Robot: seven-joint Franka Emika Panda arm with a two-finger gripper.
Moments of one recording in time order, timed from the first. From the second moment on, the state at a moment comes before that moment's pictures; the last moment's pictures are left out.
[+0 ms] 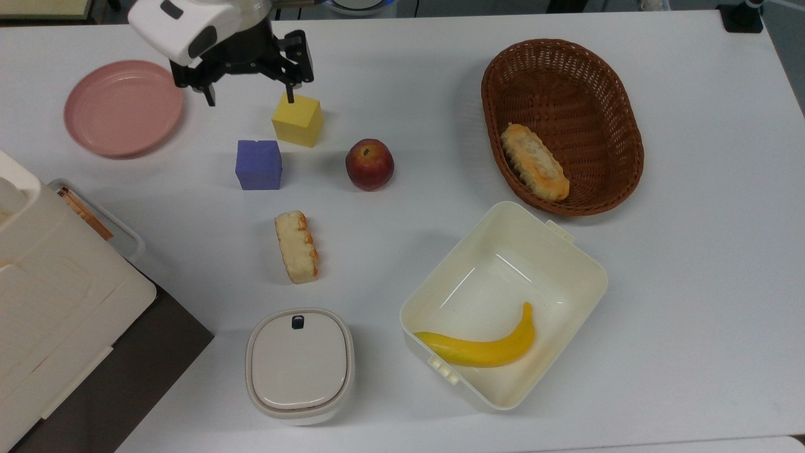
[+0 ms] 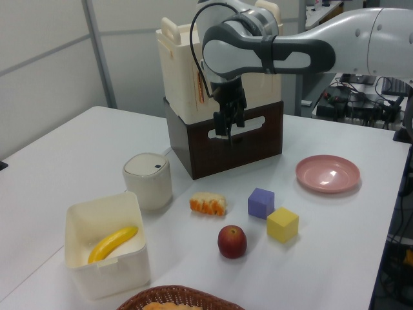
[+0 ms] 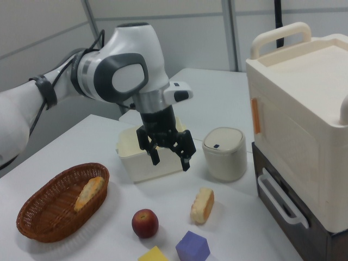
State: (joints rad) arm -0.05 0.31 -0.06 -1.32 -0.08 1.57 -0.23
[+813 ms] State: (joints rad) arm -0.07 0.40 -0.07 -1.40 -0.05 1.57 -0.23
